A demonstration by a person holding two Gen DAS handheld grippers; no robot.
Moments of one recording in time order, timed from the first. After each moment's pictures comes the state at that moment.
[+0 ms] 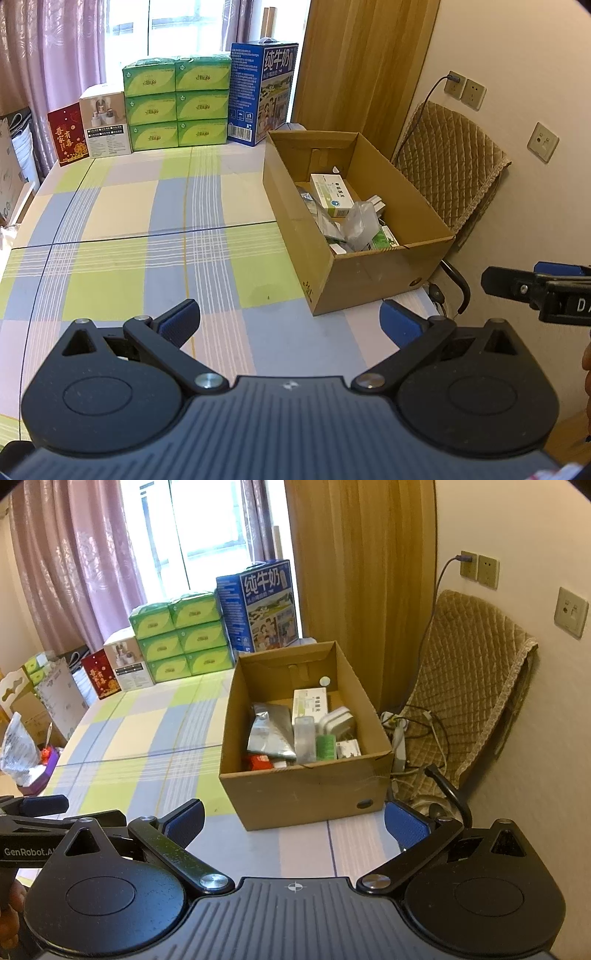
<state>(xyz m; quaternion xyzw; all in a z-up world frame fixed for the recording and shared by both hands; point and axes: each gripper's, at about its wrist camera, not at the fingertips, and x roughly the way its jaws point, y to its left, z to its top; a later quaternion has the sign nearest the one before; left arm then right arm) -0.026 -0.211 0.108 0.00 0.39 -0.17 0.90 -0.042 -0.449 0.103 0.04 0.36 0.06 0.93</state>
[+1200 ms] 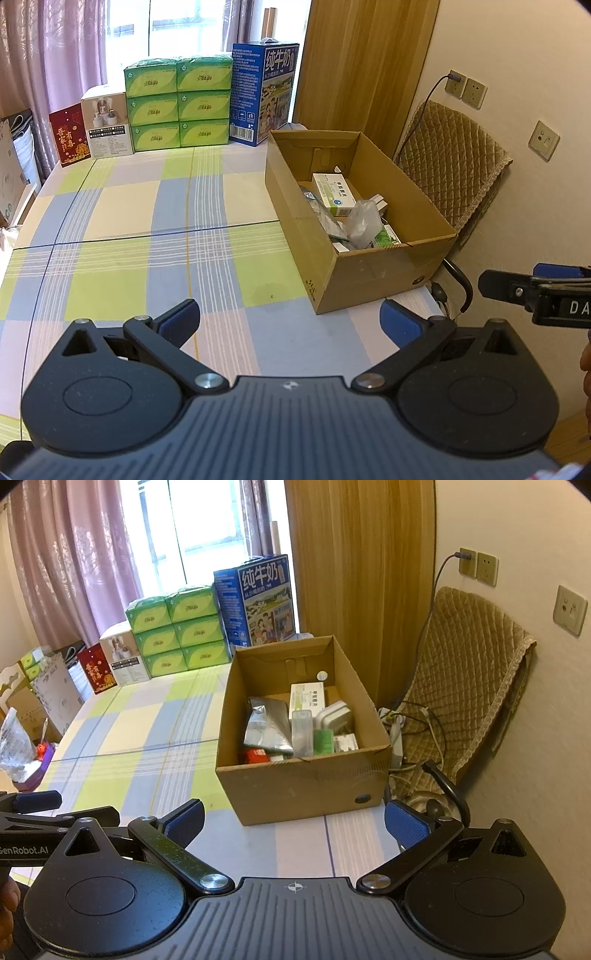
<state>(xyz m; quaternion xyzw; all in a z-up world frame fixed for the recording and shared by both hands) -0.028 -0.209 0.107 0.00 0.39 -0.17 0.91 -0.041 -0.449 0.096 0.04 0.37 0.06 0.93</state>
